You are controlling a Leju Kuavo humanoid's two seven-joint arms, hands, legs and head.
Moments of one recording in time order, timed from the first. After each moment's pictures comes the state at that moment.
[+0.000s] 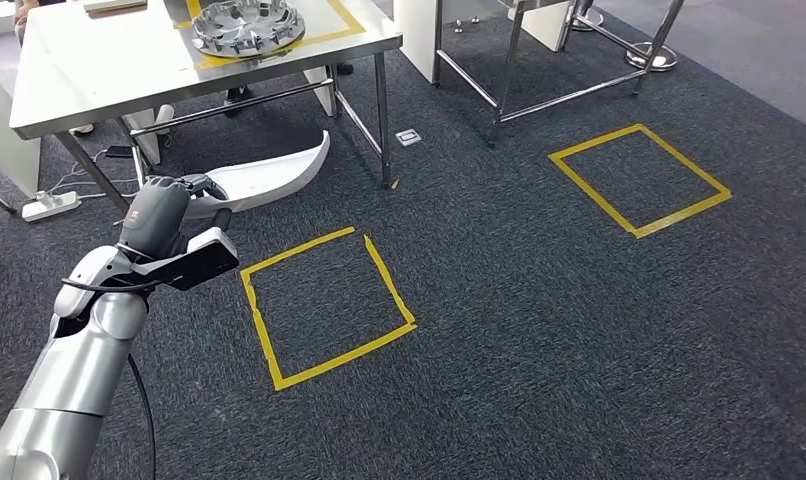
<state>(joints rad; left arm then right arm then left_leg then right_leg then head) -0.65 0.14 -0.30 -1.04 -0.80 -0.02 -0.51 -0.10 0.16 -1.15 -0.21 1.36 -0.18 0.34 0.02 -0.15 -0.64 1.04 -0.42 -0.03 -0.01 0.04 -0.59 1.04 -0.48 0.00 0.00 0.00</state>
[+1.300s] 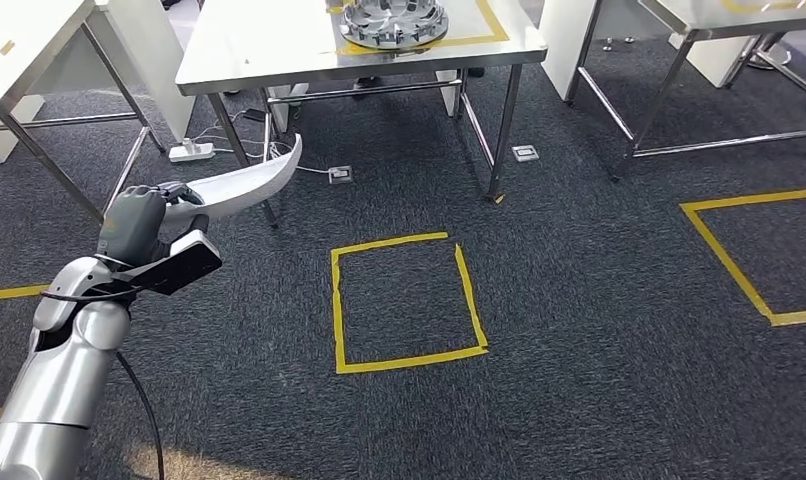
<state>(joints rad) -0.62 0.16 -0.27 -1.05 -0.83 0.00 -0.46 -0.09 0.16 -1.15 -0.21 1.35 -0.21 0.36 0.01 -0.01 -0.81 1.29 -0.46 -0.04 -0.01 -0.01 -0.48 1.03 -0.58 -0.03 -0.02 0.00</state>
